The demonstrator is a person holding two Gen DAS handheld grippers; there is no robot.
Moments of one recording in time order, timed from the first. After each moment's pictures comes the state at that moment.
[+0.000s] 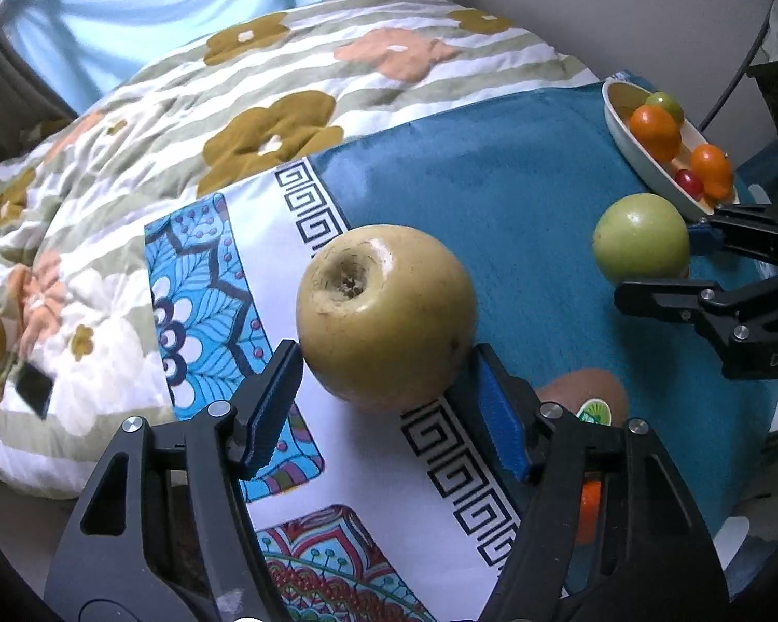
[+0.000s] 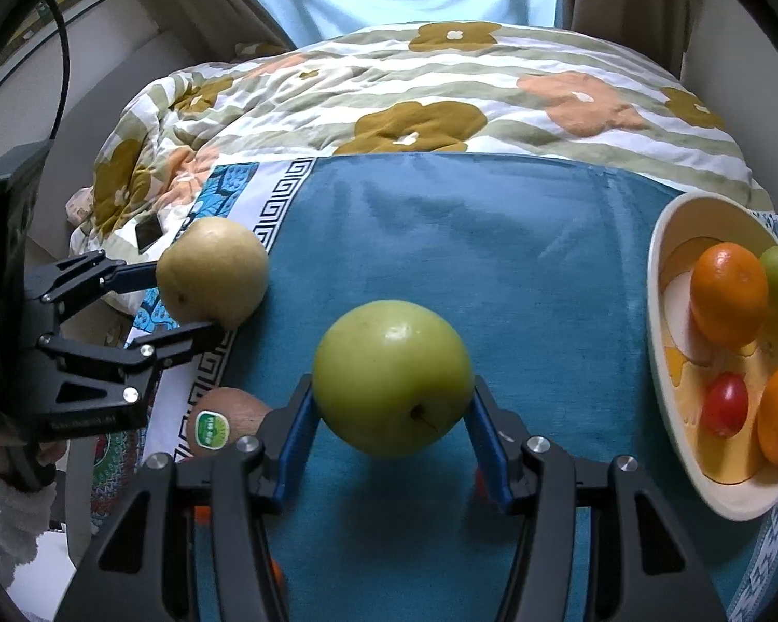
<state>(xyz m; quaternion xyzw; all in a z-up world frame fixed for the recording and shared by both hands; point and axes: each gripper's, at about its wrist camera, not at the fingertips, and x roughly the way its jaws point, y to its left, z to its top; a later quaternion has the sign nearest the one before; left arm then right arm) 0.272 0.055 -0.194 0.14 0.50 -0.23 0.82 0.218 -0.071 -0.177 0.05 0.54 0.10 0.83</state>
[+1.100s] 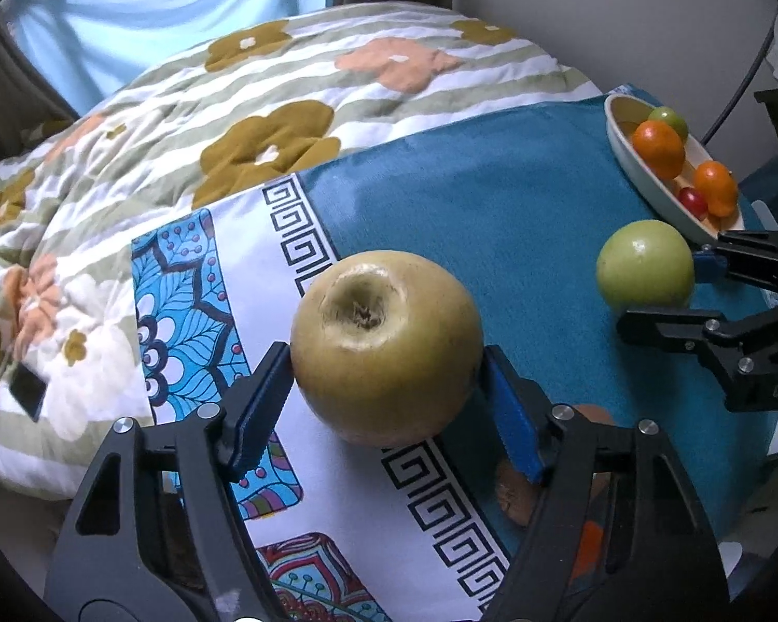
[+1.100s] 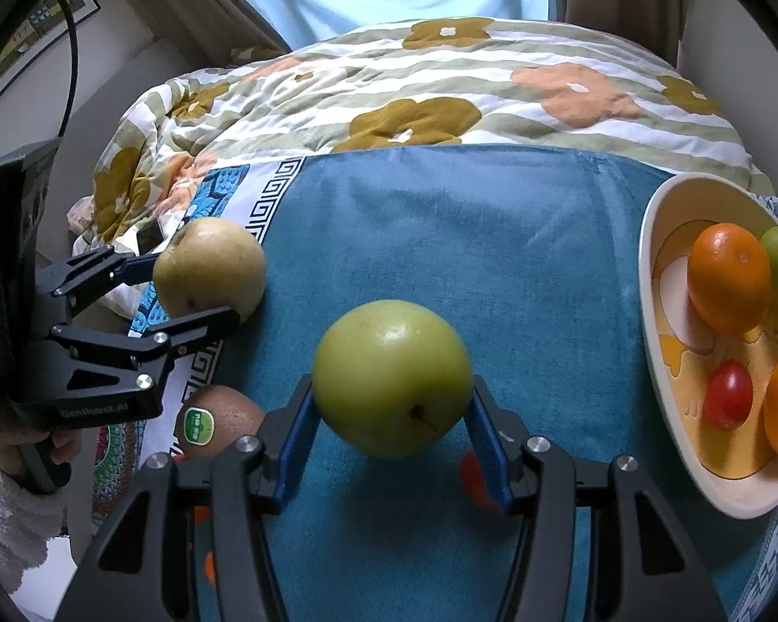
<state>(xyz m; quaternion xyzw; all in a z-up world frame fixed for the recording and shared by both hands) 0.276 0.045 -0.193 0.13 0.49 -0.23 0.83 0.208 -0.078 -0.174 0.06 0.54 0.10 0.84</state>
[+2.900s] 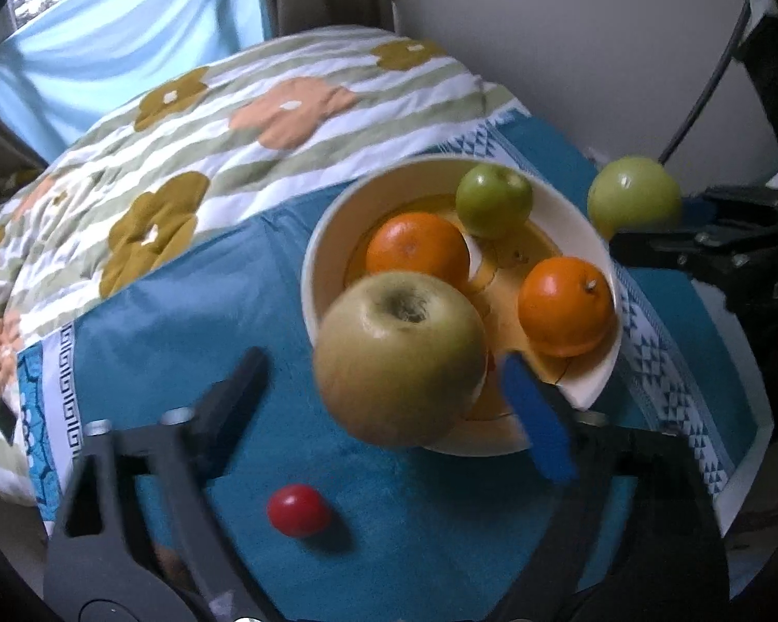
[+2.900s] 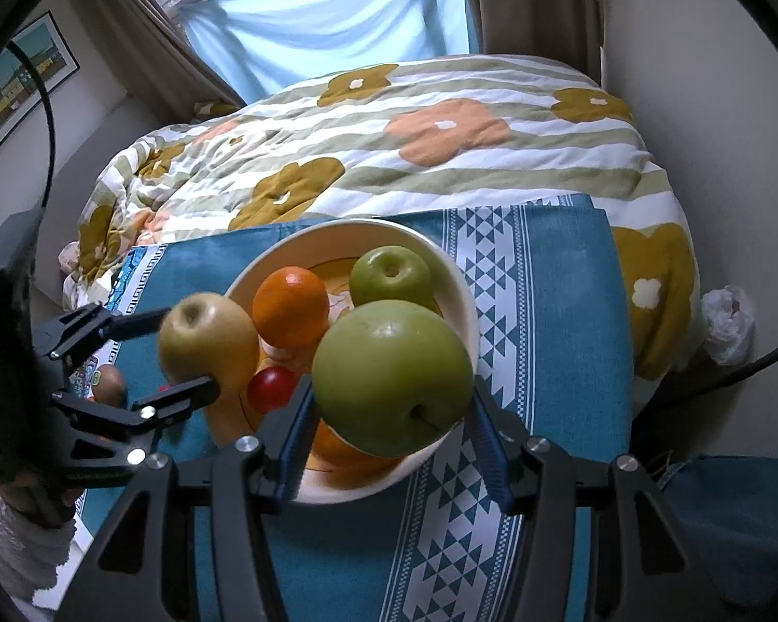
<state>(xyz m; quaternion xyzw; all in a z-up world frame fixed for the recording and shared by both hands) 0.239 -0.206 -0.159 0.13 0.47 -0.24 0.84 0.179 -0.349 -0.122 0.08 0.50 0.08 0.86</state>
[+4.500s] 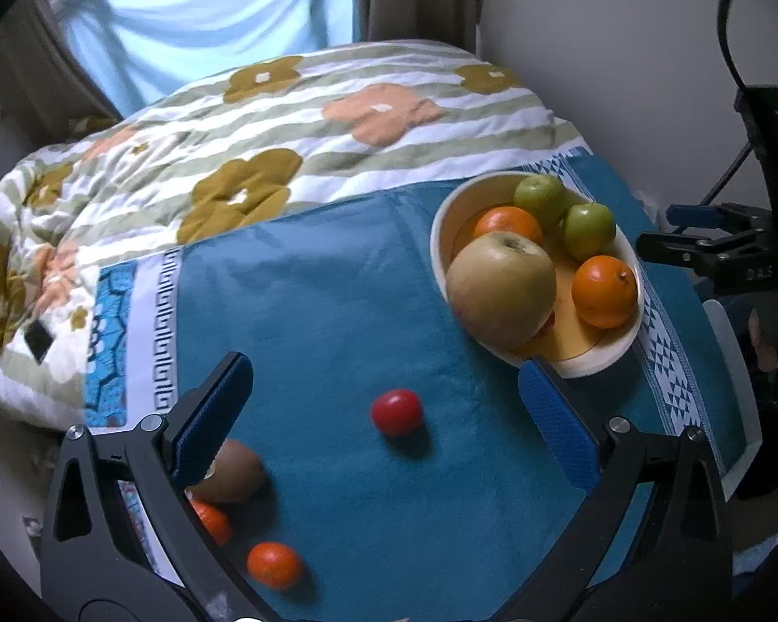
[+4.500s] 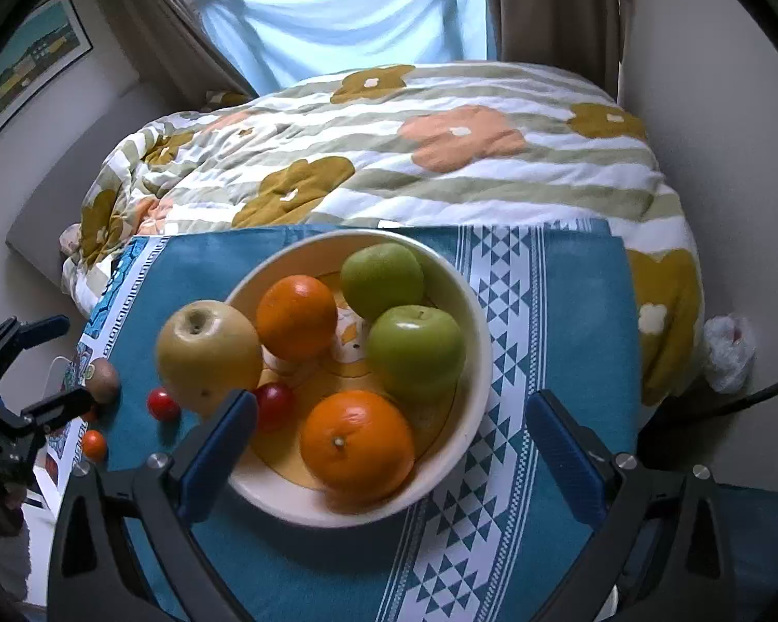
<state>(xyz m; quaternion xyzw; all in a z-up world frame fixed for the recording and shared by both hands) 0.202 -0.132 -0.118 0.09 0.47 -0.14 0.87 0.189 -0.335 -0.112 0.04 0.50 0.09 0.86</state>
